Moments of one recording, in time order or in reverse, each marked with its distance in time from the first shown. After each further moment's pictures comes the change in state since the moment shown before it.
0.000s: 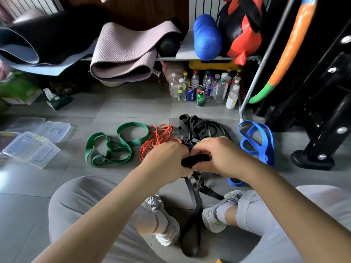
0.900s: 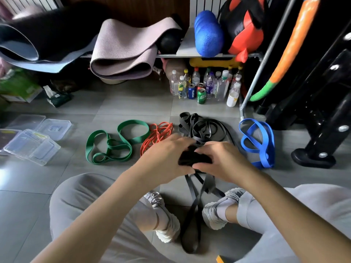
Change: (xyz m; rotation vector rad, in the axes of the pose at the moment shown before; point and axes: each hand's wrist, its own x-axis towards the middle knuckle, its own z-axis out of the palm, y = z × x) left_hand -0.005 -0.018 0.008 -0.127 0.079 0.103; right_hand -0.006 0.008 0.020 -0.090 0.132 0.031
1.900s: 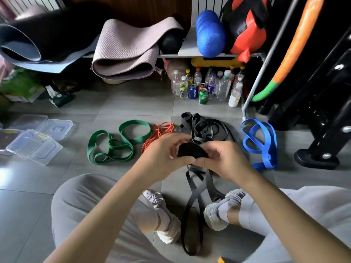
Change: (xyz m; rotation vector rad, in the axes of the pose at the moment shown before) left_hand -0.007 -0.009 0.000 -0.423 0.121 -0.113; right_hand -0.001 0.004 0.011 0.491 0.136 0.110
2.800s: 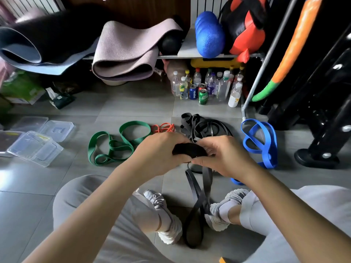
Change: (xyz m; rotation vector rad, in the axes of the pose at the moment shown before) left_hand 0.007 0.023 -0.021 0.379 -0.091 0.090; right_hand 0.009 -0.012 -0.009 -0.129 -0.087 -0.065
